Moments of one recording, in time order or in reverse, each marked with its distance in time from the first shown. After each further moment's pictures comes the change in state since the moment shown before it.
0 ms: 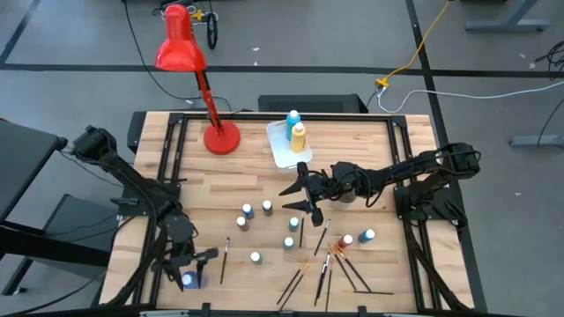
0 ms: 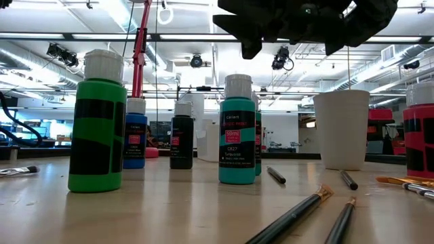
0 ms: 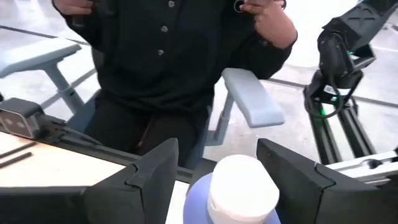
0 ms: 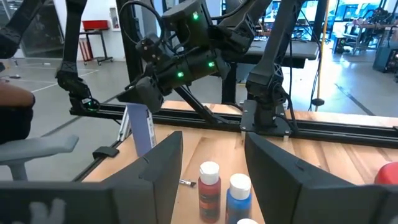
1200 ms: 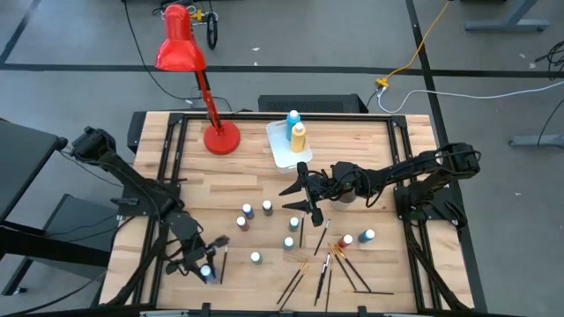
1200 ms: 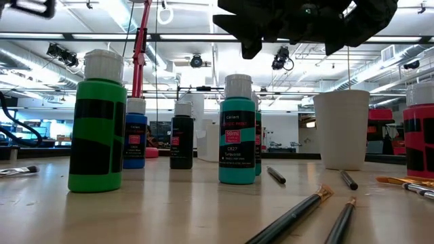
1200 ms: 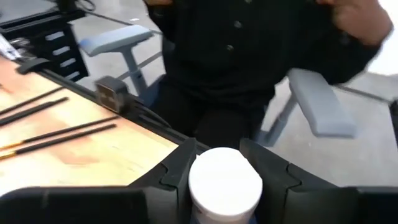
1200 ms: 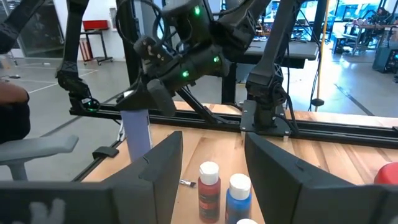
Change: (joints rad) left arm 0.043 -0.002 0.051 -0.058 -0.218 -0.055; right arm 0.000 0.000 0.000 0.001 0.000 -0.001
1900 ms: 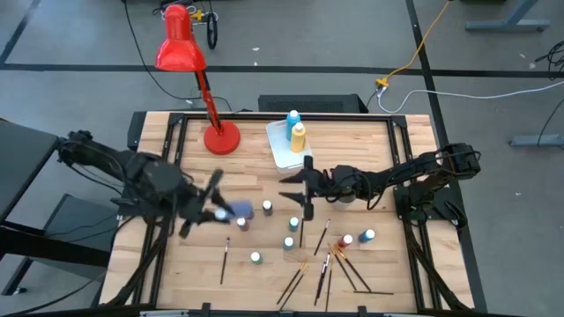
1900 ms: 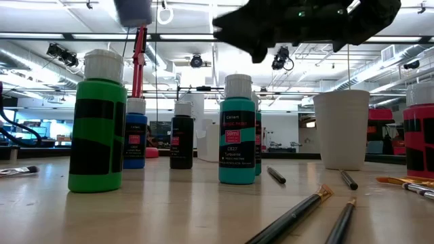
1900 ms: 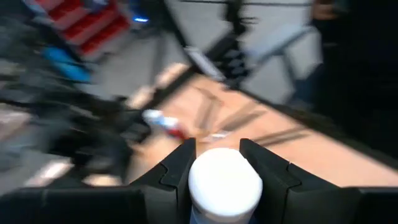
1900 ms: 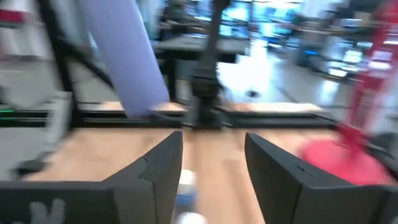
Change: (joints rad) left arm 0.288 -0.180 0.619 -0.751 -0.392 0.384; right arm 0.030 0.000 0.000 -0.020 0.327 -0.034
